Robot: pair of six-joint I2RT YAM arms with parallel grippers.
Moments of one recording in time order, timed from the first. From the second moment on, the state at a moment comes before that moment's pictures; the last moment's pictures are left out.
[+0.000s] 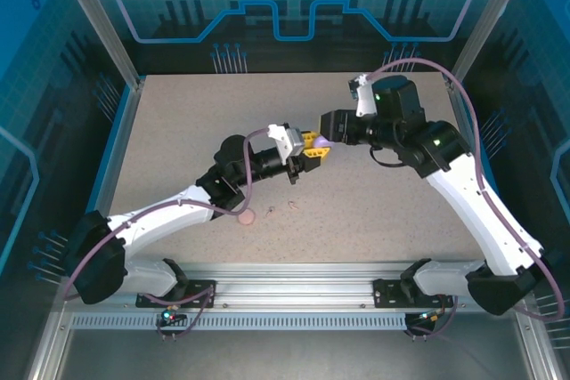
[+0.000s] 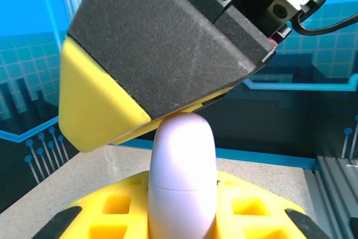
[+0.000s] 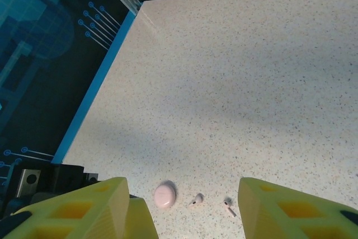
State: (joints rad) left arm -0.76 1.33 0.88 0.59 0.41 0.04; right arm 0.55 1.24 1.53 -0.86 -0.17 0.48
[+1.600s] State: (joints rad) left arm -0.76 2.34 1.72 -0.02 0.28 -0.93; right arm 0.25 0.96 1.04 -0.86 -0.11 0.64
